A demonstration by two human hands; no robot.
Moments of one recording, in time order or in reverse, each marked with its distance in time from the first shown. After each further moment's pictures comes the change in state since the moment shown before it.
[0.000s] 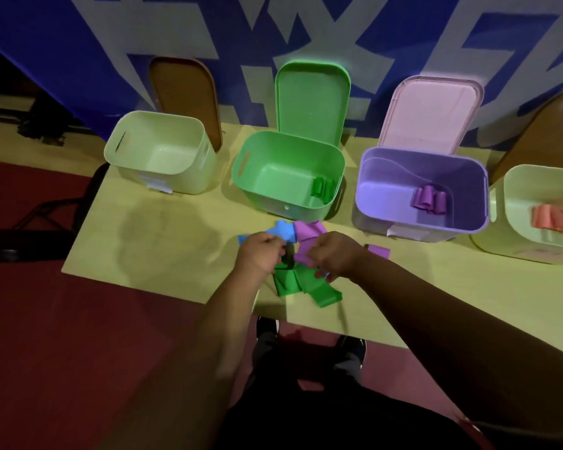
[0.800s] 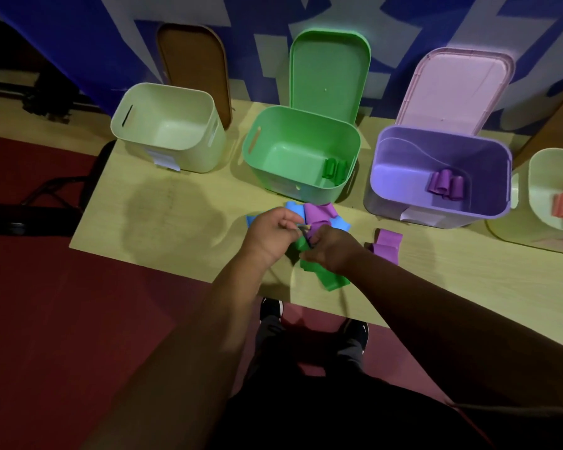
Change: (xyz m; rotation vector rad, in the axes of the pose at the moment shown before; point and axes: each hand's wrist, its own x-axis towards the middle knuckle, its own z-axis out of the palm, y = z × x) left_hand -0.011 -0.006 -0.005 0.055 -0.064 0.246; right_hand 0.019 0.025 0.040 -0.366 0.069 -0.151
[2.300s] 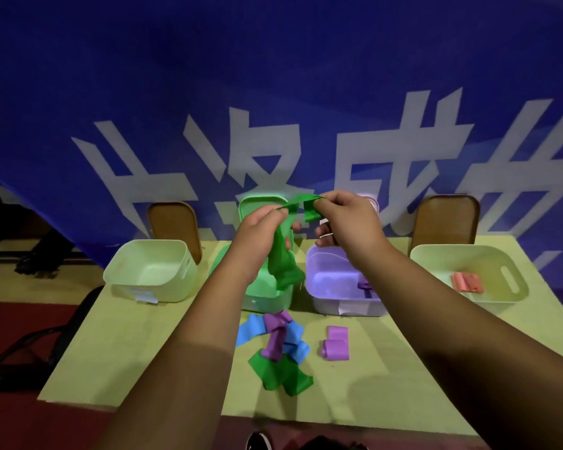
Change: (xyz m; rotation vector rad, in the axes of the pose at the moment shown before) left_hand -0.074 0.270 -0.008 -0.328 -0.088 0.397; right_hand -0.162 -0.060 -0.244 1.014 0.653 -0.278
